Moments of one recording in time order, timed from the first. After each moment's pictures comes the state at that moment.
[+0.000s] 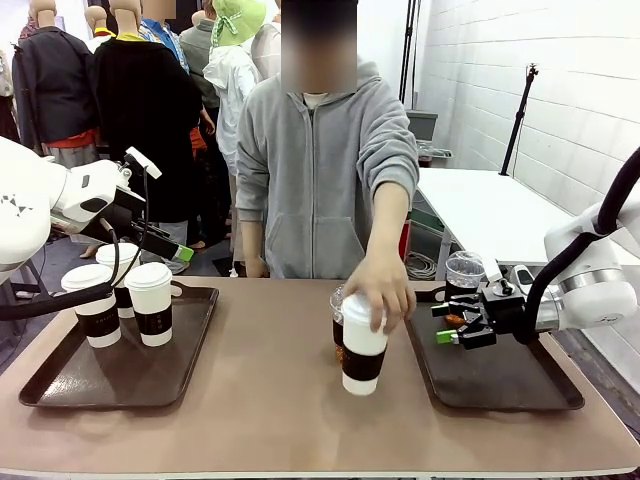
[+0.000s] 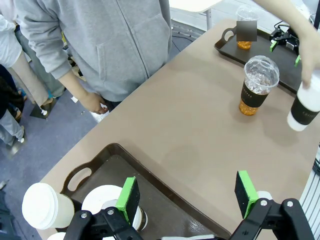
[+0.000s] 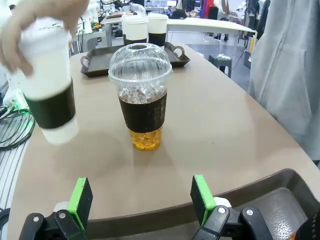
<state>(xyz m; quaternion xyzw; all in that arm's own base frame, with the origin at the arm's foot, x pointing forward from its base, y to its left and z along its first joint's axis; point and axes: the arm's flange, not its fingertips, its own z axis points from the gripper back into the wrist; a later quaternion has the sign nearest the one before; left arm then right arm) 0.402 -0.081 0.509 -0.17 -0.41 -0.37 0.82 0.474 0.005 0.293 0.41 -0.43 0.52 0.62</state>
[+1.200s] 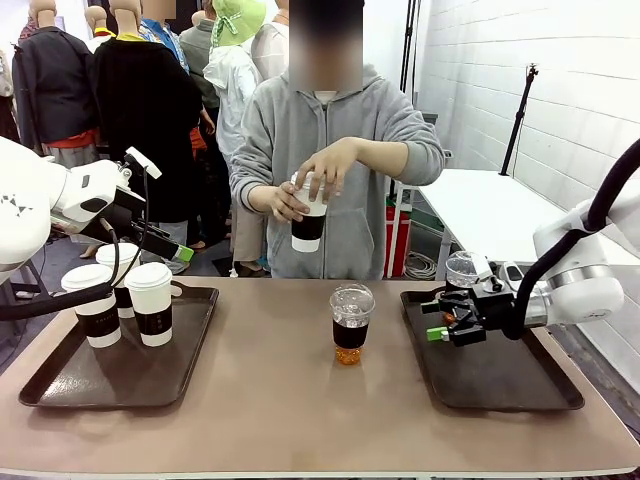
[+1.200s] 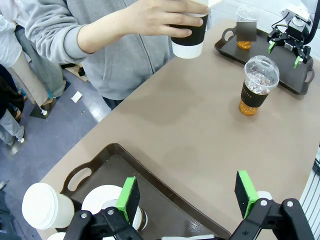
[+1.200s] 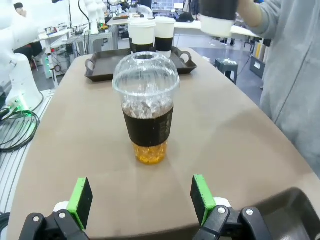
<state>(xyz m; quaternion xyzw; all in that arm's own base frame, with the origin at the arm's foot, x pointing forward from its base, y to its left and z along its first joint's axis) 0.402 -0.081 0.509 -0.17 -0.41 -0.37 0.82 0.482 0.033 0.299 0.42 -0.43 0.53 0.60</state>
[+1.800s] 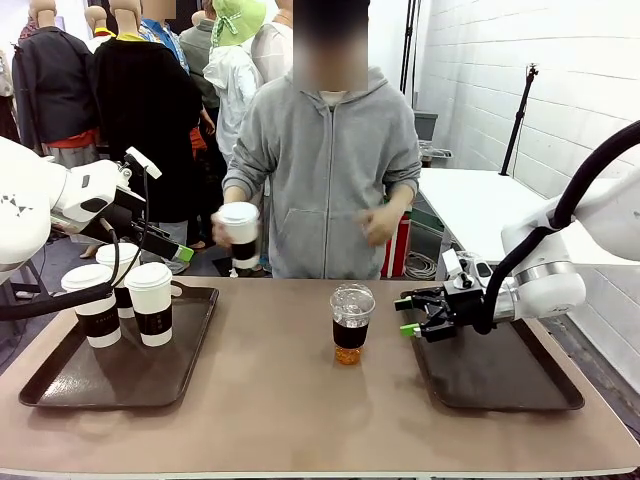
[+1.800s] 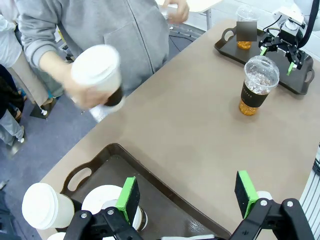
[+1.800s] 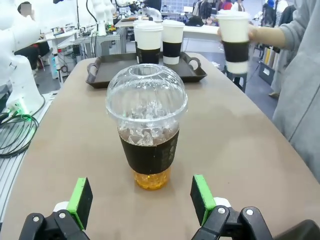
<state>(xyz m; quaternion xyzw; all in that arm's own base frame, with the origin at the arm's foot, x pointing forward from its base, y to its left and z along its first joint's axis) 0.402 -0.081 0.509 -0.17 -0.41 -0.37 0.82 0.498 0.080 0.293 0.43 -0.42 0.54 0.59</state>
